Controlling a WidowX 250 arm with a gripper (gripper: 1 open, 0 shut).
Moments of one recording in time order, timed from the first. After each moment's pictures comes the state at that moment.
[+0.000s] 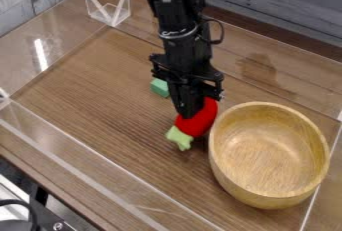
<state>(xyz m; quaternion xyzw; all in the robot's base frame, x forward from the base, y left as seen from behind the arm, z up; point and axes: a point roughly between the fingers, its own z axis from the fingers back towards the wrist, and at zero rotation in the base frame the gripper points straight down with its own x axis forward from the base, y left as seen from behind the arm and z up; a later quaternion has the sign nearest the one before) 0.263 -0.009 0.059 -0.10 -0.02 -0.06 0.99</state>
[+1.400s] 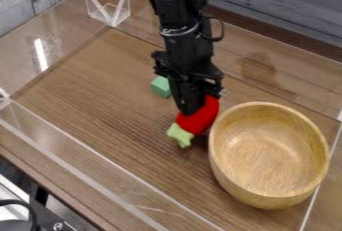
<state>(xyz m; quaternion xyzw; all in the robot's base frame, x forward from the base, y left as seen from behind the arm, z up) 0.267 -0.007 0.060 -0.11 -0.03 -0.08 0.99</state>
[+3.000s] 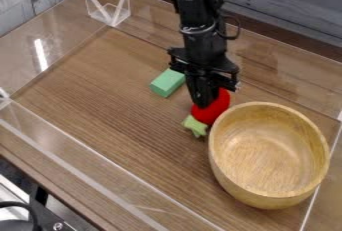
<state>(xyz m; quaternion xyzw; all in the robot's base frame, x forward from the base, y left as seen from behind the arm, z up) 0.300 -0.017 0.043 -0.09 -0.02 -0.07 0.99</state>
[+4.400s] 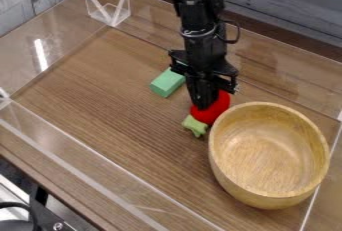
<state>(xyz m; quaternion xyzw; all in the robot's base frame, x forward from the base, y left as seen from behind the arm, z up) 0.303 -0.015 0.036 -0.08 -0.03 -0.08 0.99</state>
